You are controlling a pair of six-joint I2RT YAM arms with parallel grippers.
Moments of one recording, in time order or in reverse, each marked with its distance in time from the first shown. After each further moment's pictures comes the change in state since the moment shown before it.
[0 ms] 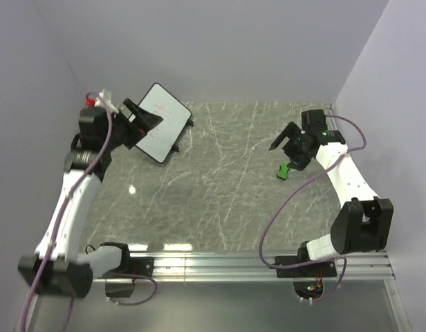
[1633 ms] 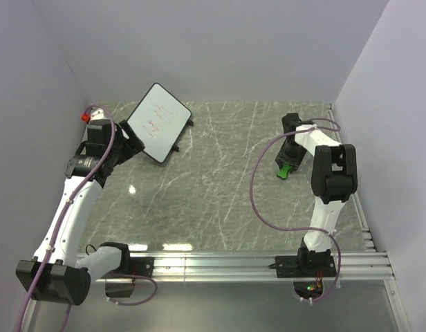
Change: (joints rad) left arm -0.065 -0.111 -0.117 -0.185 -0.473 0.193; right arm 0.008 0.554 0.185 -0.052 0.337 -0.188
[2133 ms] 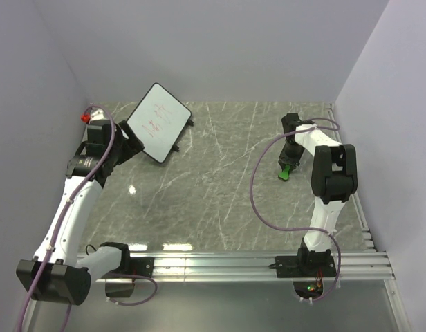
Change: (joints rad) left arm 0.005 0.003 -0.005 0.005 0.000 0.001; right arm 0.006 0.000 0.009 -0.028 0.009 -0.032
